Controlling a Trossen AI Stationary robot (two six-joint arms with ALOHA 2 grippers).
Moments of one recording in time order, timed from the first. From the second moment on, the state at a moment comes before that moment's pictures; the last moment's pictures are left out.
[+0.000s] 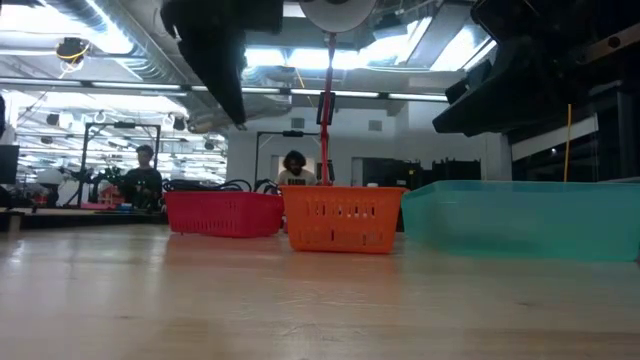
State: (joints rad) left arm -0.17 1.57 1.26 -0.92 -0.31 -0.29; right arm 0.44 1.49 0.53 0.49 0.27 0.10
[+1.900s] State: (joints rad) left arm 0.36 1.64 1.04 -0.68 -0.01 0.15; right arm 0.36 1.49 0.53 0.48 0.36 0.10
